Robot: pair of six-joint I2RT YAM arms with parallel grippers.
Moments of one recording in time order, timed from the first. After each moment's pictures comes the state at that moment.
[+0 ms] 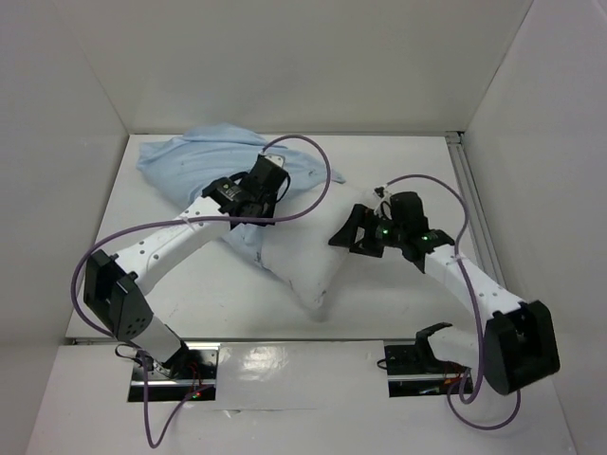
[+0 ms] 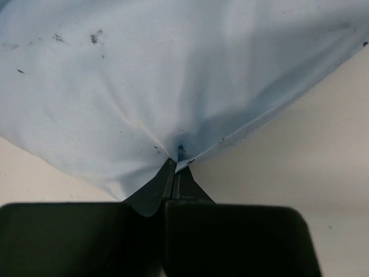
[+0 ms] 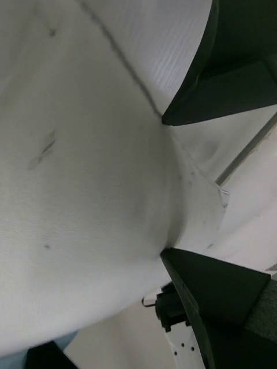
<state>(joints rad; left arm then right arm) -0.68 1.56 1.45 -0.84 -0.40 -0.38 0.28 1.11 0.72 -0.28 -0.54 0.64</state>
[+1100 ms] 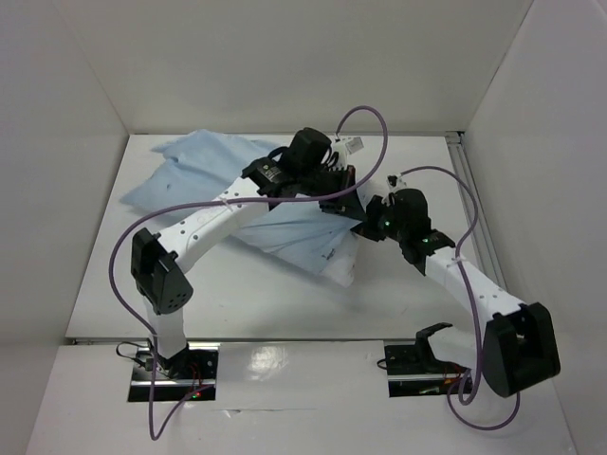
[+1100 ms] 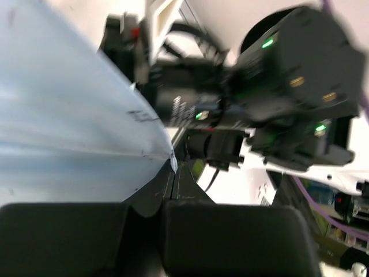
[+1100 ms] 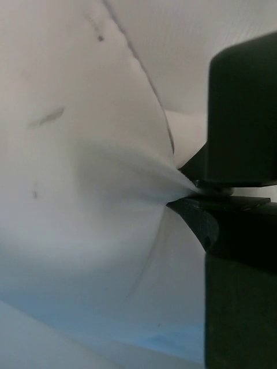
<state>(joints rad) -0.78 1.85 1.89 -0.62 0.56 -0.61 0.32 1.18 0.69 0.00 -0.32 0.72</state>
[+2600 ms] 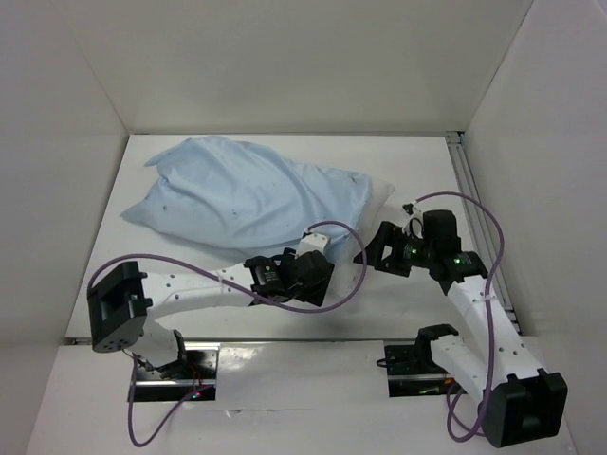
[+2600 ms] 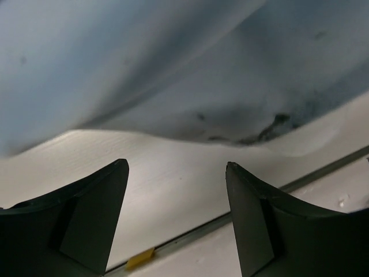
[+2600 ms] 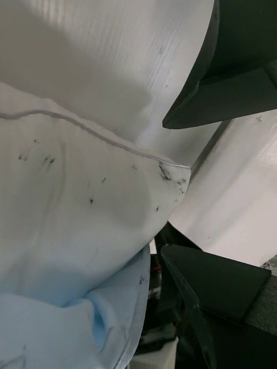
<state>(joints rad) -1.16 1.49 1.04 -0.51 -0.37 -0.70 0.14 0.85 0.67 -0.59 -0.59 0.53</state>
